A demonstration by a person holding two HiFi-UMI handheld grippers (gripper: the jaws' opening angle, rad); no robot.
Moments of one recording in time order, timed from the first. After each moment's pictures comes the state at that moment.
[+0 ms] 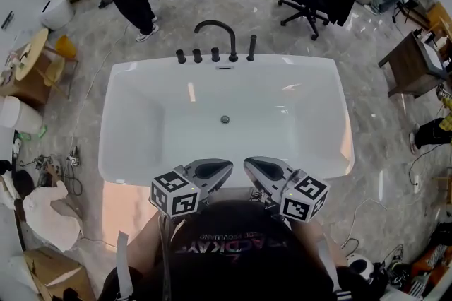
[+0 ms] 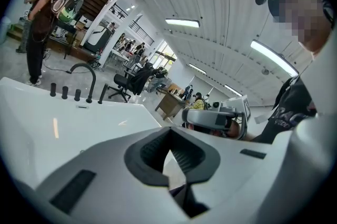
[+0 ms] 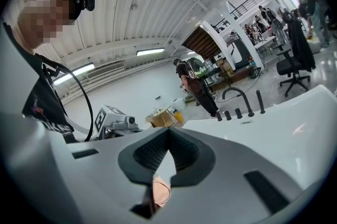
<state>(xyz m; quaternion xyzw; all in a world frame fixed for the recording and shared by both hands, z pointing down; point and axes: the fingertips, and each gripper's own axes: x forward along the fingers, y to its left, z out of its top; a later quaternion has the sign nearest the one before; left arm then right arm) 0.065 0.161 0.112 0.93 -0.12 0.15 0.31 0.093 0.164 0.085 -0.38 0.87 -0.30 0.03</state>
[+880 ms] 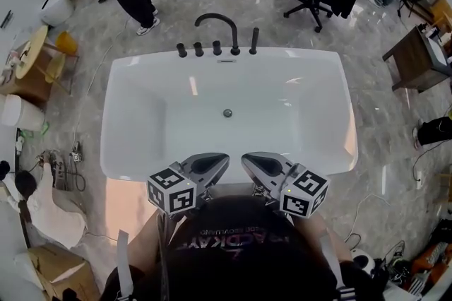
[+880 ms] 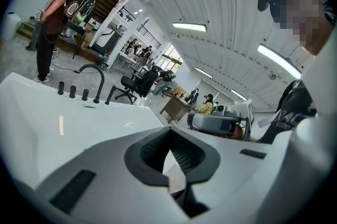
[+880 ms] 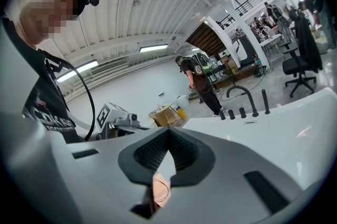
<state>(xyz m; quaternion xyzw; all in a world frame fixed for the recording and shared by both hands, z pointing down) 0.056 0.147 0.111 0.92 -0.16 0.14 0.33 0.085 0.159 0.085 -0.36 0.88 -0.30 0.02</state>
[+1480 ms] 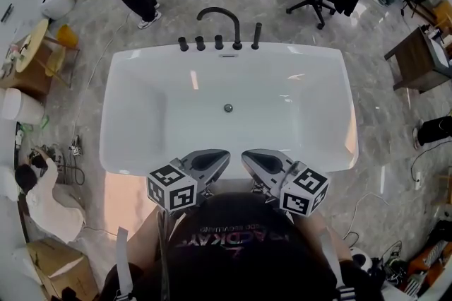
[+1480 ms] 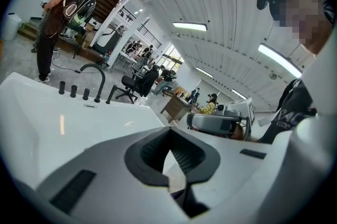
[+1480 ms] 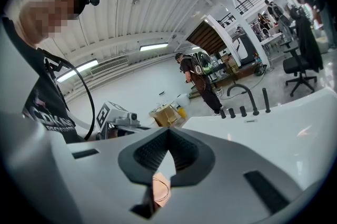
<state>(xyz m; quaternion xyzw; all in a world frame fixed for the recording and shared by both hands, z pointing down) 0.055 0.149 0.113 0.92 -0.16 0.14 0.32 0.081 0.160 0.086 -0.35 0.89 -0.30 0.01</state>
